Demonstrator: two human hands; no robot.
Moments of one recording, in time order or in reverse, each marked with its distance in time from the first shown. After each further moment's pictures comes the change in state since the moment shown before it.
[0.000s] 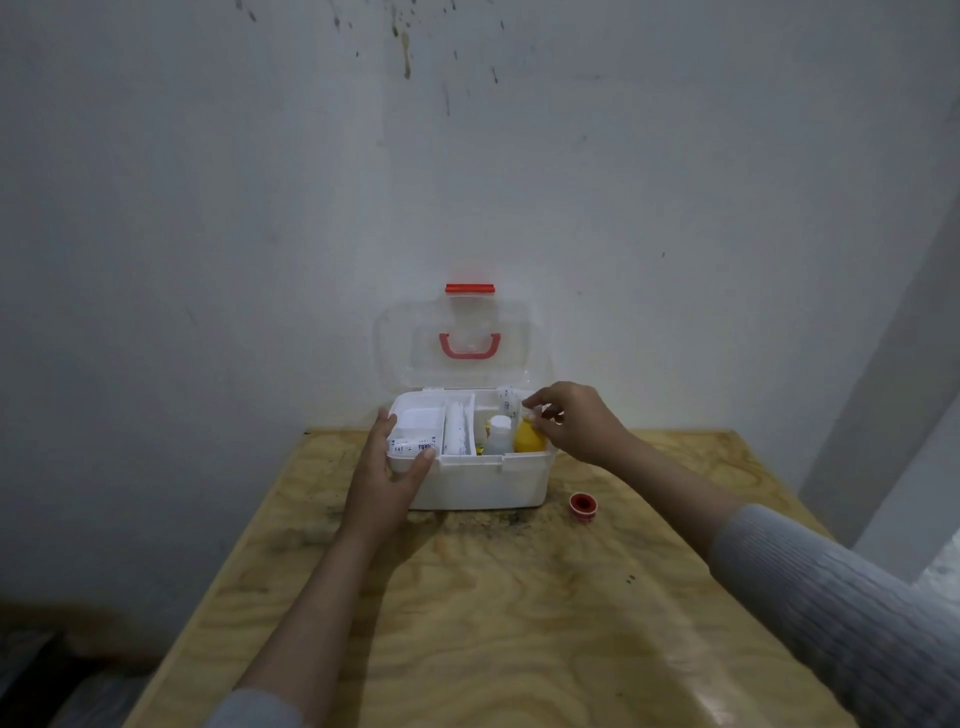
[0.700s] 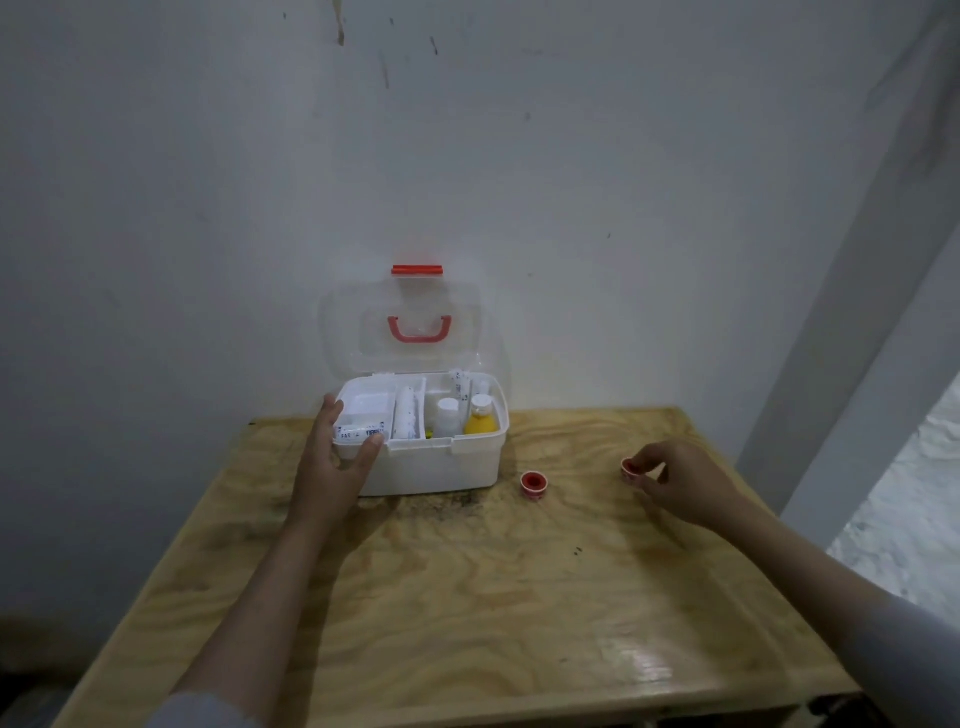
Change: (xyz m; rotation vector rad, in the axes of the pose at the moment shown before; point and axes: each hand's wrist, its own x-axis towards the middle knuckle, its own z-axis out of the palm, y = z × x) left_hand 0.001 -0.006 0.002 0.005 0.022 -0.006; right_hand -0.126 0.115 -0.054 -0.188 -0.040 0.357
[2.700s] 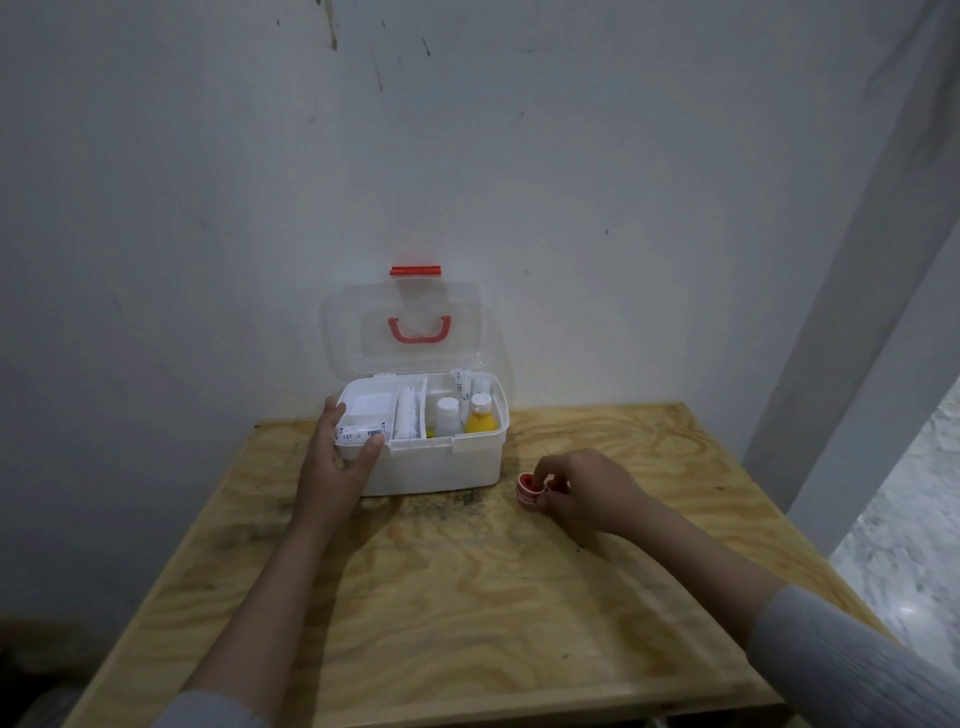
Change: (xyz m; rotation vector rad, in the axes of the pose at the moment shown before) left_hand -0.003 0.008 0.001 0.020 0.008 0.014; right_hand -0.002 -0.094 0.032 -0.065 -0.205 -0.220
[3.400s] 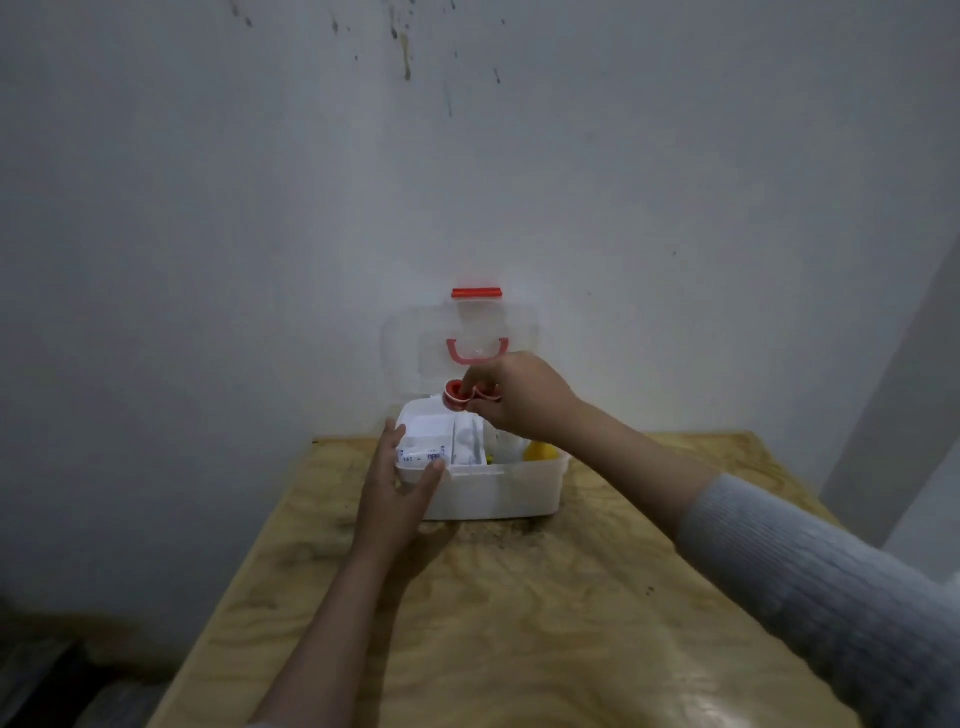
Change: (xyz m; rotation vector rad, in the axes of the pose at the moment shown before) left_hand -0.002 0.003 0.001 -0.038 0.014 -0.035; right_hand 0.101 -0.134 -0.060 0.035 0.264 -0.354
